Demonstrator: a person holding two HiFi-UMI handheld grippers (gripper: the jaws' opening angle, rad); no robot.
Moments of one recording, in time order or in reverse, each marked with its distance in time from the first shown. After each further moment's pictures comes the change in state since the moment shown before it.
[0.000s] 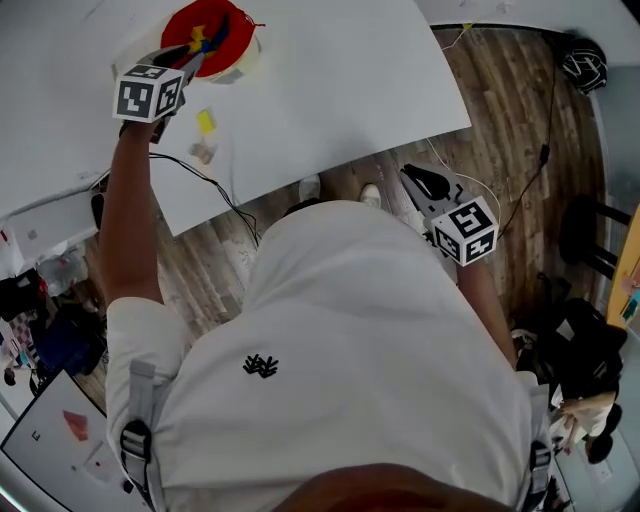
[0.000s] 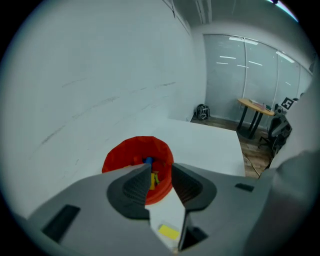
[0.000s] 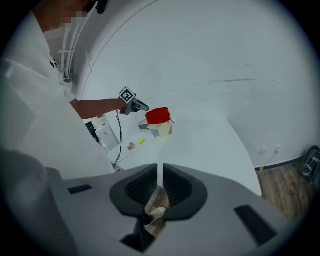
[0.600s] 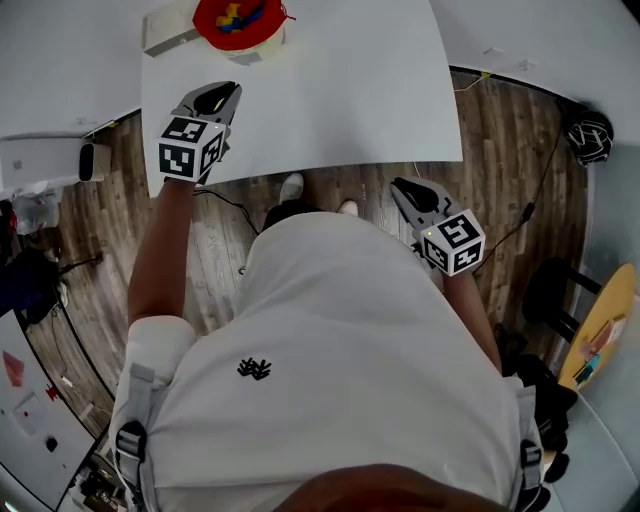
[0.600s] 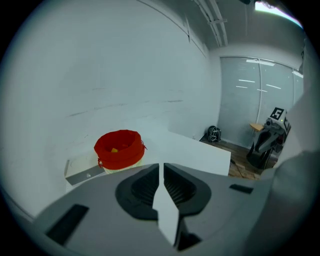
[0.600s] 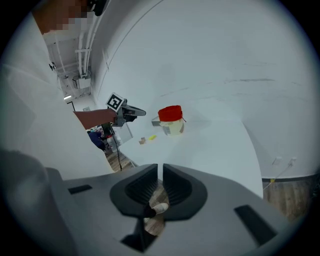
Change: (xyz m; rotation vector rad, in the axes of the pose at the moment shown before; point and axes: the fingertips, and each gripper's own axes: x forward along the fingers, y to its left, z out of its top) left arm -0.058 -0.134 -0.038 -0.245 -0.201 0.141; right arm -0.006 -0.015 -0.008 -0.127 0.030 0.171
